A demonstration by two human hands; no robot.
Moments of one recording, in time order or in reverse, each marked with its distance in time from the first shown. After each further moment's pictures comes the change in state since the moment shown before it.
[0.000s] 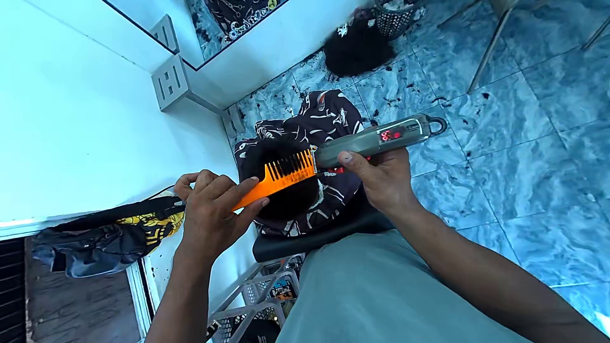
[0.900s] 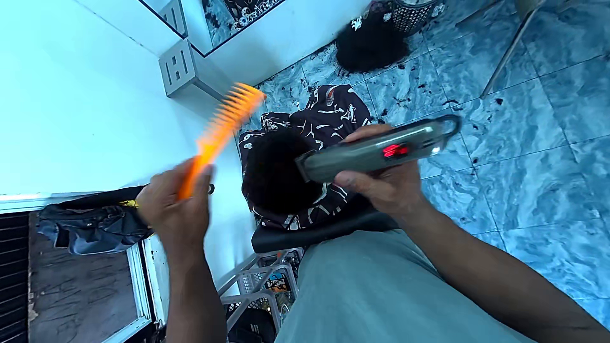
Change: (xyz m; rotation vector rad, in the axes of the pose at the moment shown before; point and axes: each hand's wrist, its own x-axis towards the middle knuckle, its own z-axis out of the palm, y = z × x) left_hand -0.032 -0.005 -0.014 0.011 0.274 -0.426; right_hand 0.008 -0.017 -0.001 0.020 -0.315 -0.144
